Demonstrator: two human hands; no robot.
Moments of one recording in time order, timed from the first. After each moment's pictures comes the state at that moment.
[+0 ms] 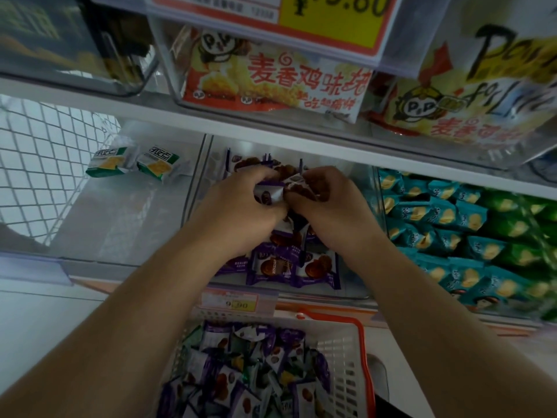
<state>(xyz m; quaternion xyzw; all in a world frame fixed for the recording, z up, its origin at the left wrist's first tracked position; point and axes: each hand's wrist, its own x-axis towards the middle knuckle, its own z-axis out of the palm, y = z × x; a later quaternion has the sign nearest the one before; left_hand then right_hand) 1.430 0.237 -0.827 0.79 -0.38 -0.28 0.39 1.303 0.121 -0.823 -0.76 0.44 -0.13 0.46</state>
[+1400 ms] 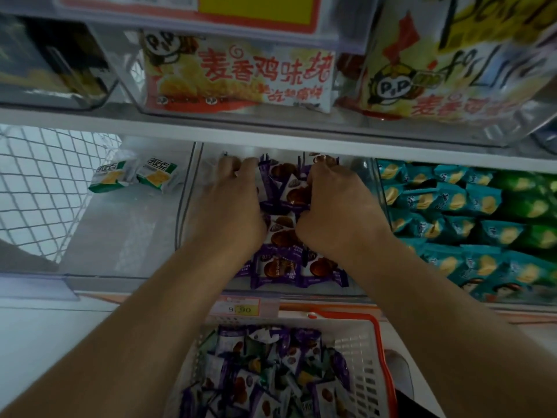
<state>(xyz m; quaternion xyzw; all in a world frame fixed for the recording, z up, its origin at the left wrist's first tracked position) 1.430 0.226 -0.837 0.87 -0.42 -0.12 0.20 1.304 0.128 -0.805 -0.90 0.39 -0.02 0.16</state>
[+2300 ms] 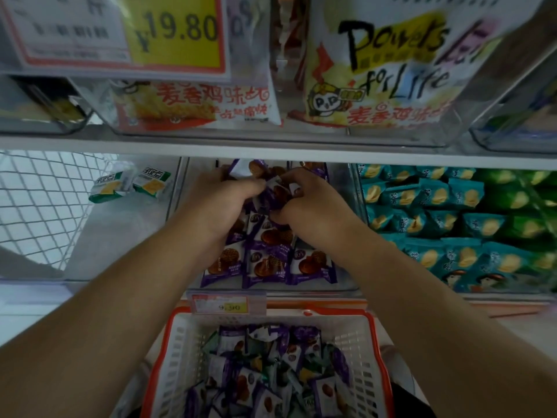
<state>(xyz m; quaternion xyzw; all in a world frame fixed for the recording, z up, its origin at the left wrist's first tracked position) 1.418 0.222 -0.806 0.72 -0.19 -0.38 0.55 1.300 0.121 -0.809 -0.74 0.41 -0.05 0.52</state>
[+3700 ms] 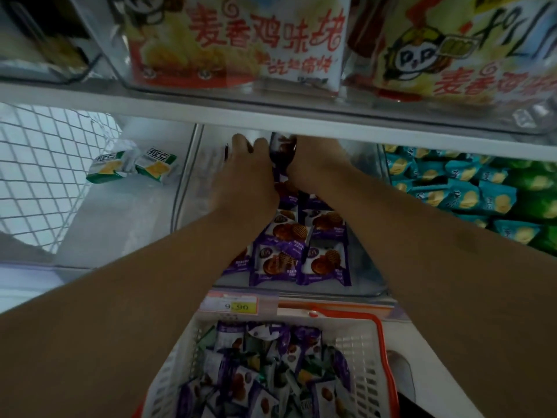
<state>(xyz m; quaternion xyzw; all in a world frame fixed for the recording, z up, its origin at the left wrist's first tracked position) 1.439 0.183 -0.863 0.89 -0.41 -0.03 0.18 1.372 0.080 -0.825 -0.91 0.38 0.05 0.17</state>
